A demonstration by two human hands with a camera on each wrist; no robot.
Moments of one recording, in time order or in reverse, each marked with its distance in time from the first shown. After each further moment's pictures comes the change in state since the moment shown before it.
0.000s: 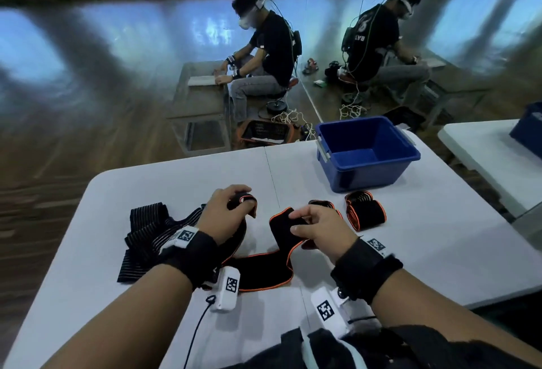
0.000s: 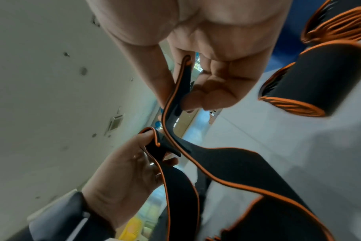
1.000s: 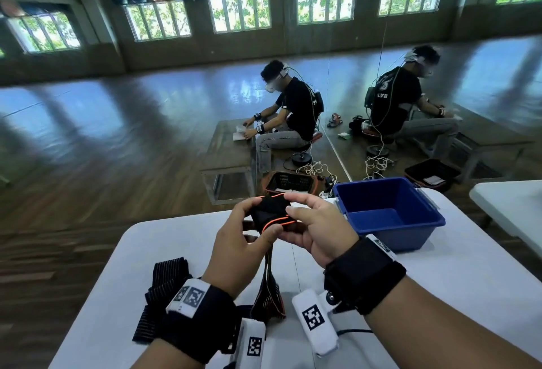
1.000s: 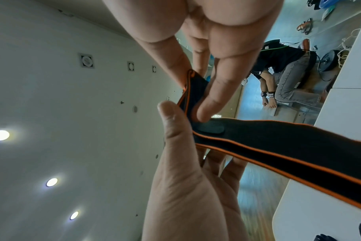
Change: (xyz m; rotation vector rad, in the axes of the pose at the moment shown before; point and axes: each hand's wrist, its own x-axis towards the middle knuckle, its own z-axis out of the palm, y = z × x) left_hand -0.021 0.108 -0.030 -0.158 0.291 0.334; right_hand 0.008 -0.150 0.011 0.608 -0.150 -0.098
